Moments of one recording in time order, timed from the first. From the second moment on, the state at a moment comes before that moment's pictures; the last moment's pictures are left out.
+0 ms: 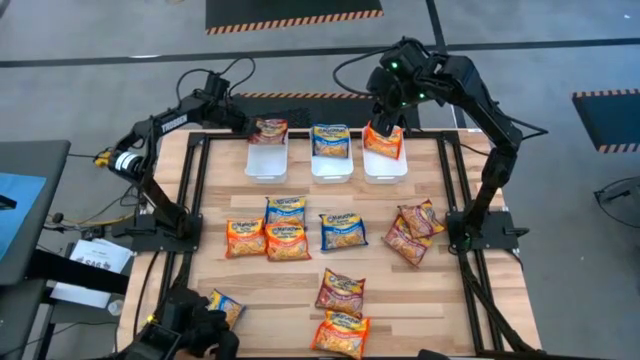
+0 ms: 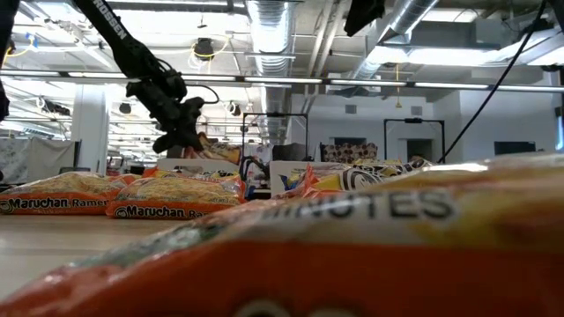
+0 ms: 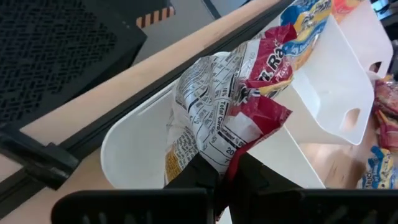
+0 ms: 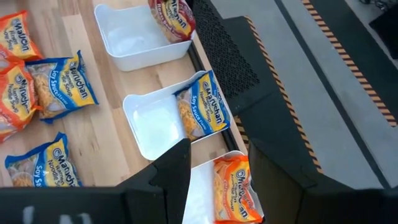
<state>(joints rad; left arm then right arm) 1.21 1.65 1.12 -0.41 0.60 -0.01 -0.54 1.77 2.35 -1.43 0.08 -0.24</state>
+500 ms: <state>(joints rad) 1.21 1.65 1.12 -0.39 0.59 -0.07 -0.54 1.77 2.35 -1.43 0.08 -0.23</state>
